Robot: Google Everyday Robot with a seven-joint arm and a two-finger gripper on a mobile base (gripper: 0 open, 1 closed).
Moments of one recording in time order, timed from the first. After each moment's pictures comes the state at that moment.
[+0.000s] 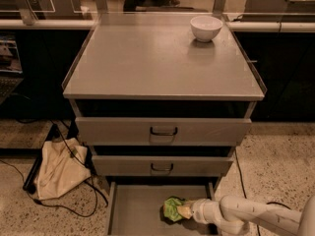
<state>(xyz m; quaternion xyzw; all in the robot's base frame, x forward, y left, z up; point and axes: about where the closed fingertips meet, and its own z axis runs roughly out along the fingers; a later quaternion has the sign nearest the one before) 0.483 -0.115 0.266 -0.23 0.89 0.29 0.27</state>
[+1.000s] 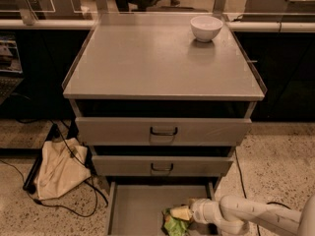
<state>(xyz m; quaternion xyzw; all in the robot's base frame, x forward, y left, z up) 0.483 -0.115 0.266 -0.23 0.89 0.29 0.27</state>
